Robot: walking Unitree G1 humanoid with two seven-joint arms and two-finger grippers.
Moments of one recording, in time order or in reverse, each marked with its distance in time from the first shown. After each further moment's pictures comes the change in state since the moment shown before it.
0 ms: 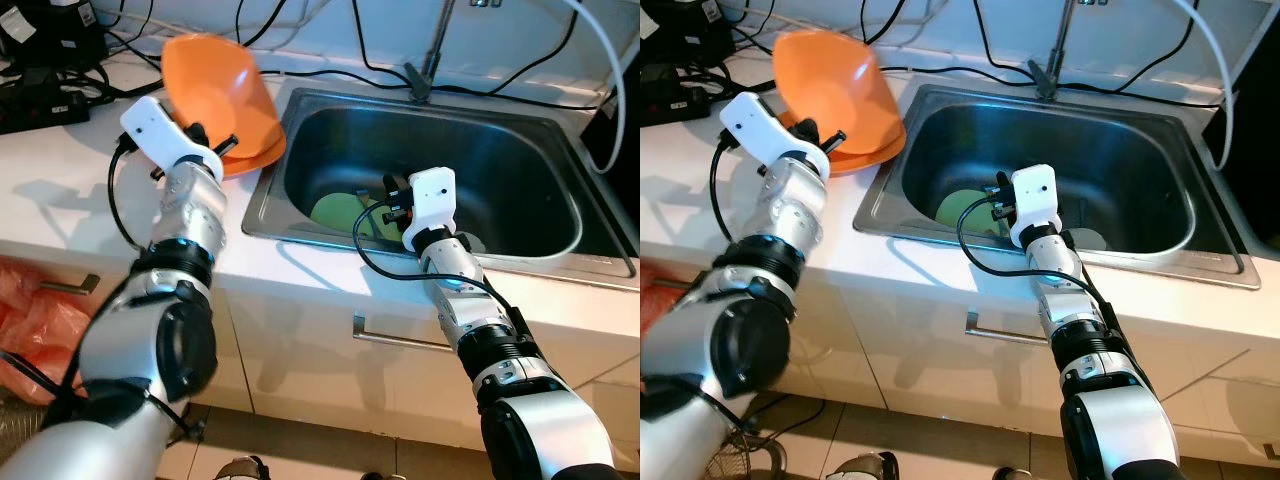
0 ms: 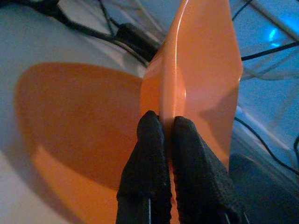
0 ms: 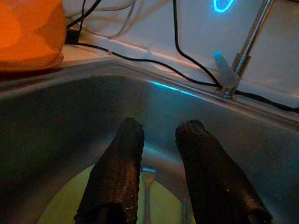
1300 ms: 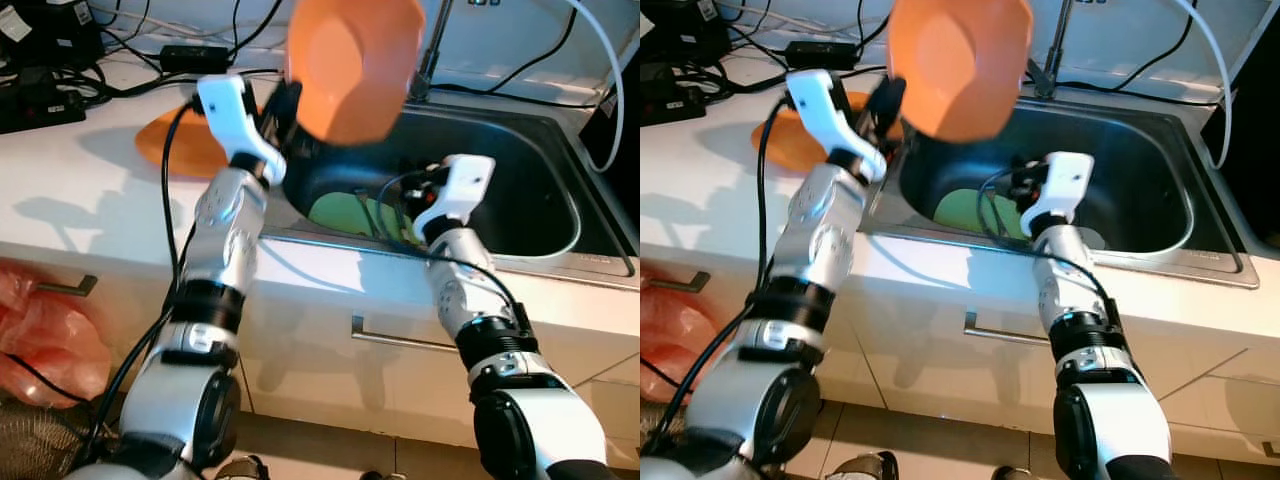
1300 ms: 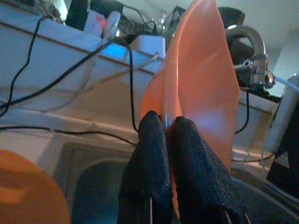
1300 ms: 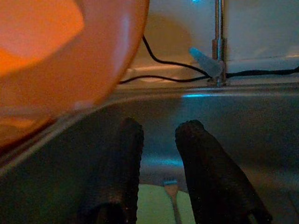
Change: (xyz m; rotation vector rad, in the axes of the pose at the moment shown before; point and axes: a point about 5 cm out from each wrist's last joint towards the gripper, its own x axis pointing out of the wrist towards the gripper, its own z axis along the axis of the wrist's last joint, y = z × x) left arm -0.048 -0.063 -0.015 0.168 -0.103 -0.714; right arm 0.006 -0.017 0.013 0.378 -0.053 -0.072
